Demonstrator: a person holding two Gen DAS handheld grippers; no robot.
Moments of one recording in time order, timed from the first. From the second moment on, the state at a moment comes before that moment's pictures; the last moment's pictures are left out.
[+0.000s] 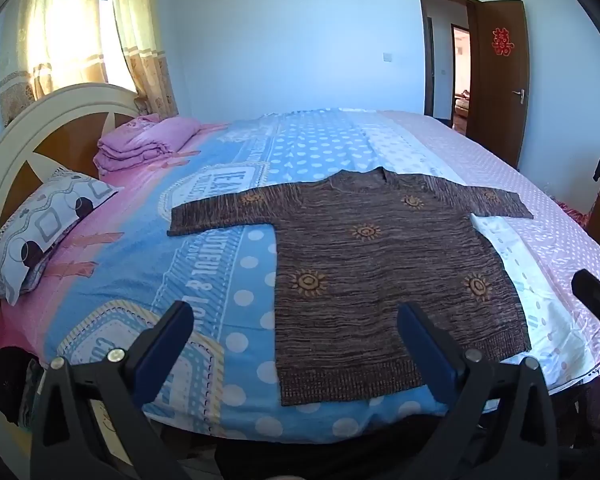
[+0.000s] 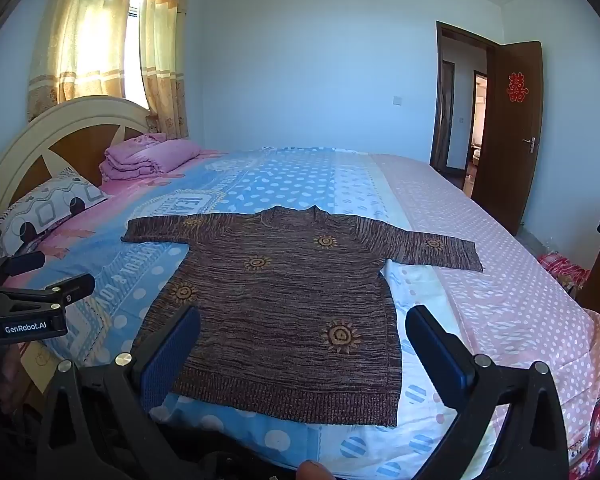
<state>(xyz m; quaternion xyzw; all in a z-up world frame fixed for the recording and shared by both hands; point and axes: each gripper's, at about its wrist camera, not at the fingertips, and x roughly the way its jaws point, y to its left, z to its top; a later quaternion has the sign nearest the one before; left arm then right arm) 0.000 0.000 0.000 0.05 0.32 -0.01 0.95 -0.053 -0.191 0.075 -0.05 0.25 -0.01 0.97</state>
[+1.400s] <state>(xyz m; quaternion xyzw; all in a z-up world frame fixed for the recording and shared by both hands) 0.005 0.010 0.000 0.05 0.32 -0.01 0.95 -0.047 -0.194 0.066 -0.04 0.26 -0.01 0.96</state>
